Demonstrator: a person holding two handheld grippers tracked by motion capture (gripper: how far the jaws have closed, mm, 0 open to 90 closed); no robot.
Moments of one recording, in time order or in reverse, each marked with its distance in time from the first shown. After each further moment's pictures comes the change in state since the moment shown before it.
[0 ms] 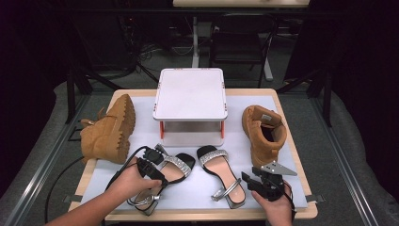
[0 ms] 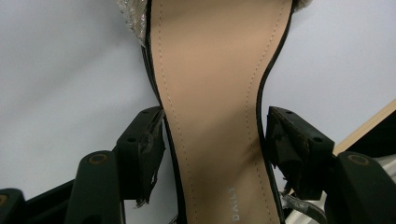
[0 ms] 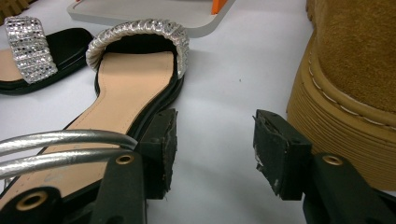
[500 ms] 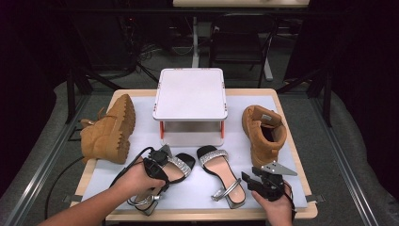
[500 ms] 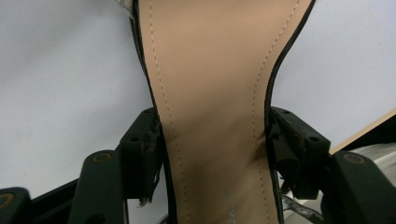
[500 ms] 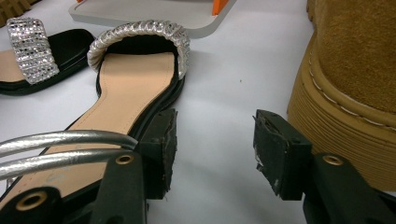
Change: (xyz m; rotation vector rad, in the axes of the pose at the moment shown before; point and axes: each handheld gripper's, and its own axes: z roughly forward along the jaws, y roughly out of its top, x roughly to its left) left arm -0.002 0.012 0.012 0.169 0.016 -0.038; right arm 0.000 0.000 0.000 -0.004 0.005 0.003
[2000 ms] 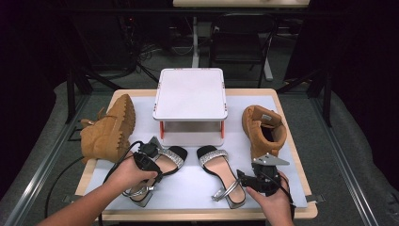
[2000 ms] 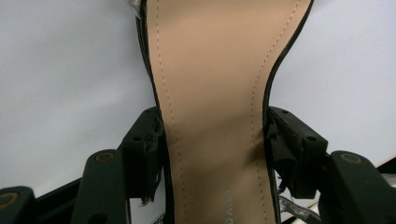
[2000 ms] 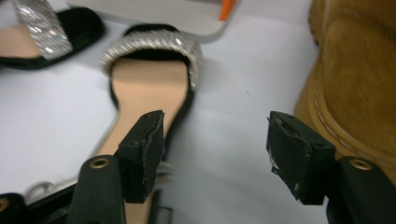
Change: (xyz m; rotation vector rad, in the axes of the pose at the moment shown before) left arm 0.034 -0.003 -0.006 -0.095 -0.007 -0.087; right arm 0.026 0.039 -0.010 0.107 -0.059 -0.035
